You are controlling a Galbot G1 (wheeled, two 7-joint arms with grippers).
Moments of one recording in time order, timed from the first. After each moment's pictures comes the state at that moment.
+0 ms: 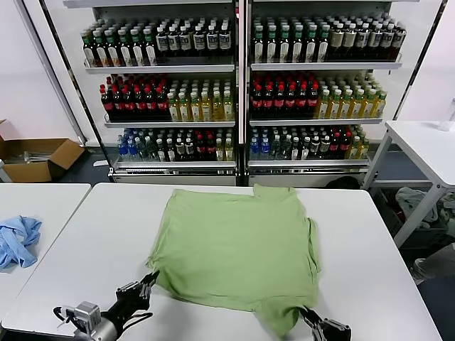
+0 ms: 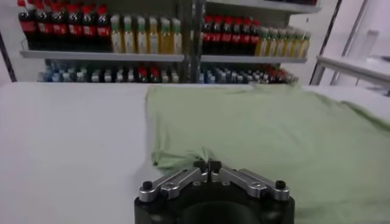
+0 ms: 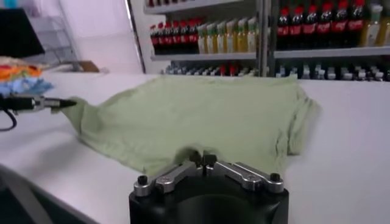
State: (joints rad) left arm 1.60 -1.09 -0.61 -2.13 -0.54 0.42 0.12; right arm -1.89 1.13 0.69 2.27 0.50 -0.20 -0.29
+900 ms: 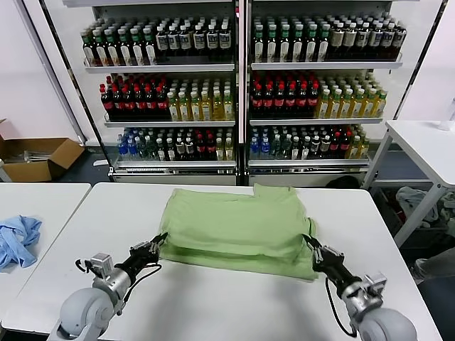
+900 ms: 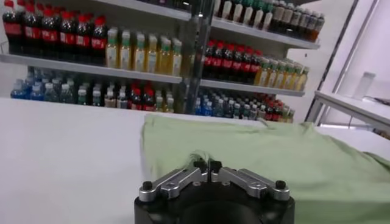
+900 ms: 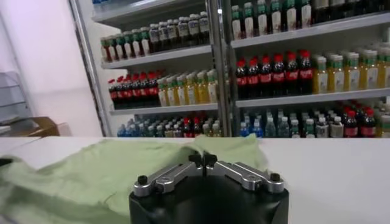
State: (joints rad) left arm 1.20 -1.08 -0.47 -1.80 -0.65 0.42 0.13; right arm -1.29 1.09 0.49 1.90 0.54 -0.25 -0.14
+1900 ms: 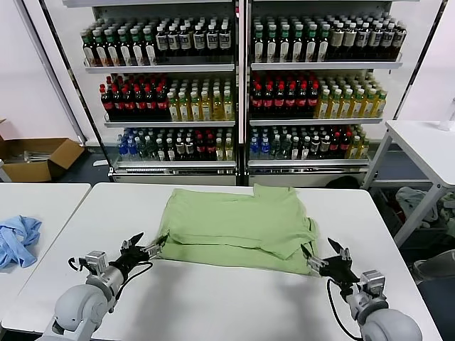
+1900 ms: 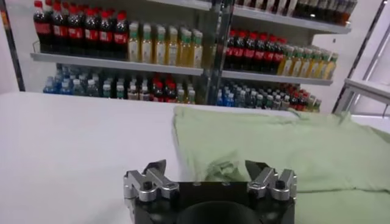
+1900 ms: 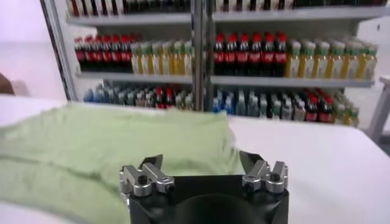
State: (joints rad) left arm 1.24 -1.06 -0.50 -1.79 -0.60 0.44 0.12; right arm -1.47 1.09 0.56 2.05 0.42 -0.44 -0.03
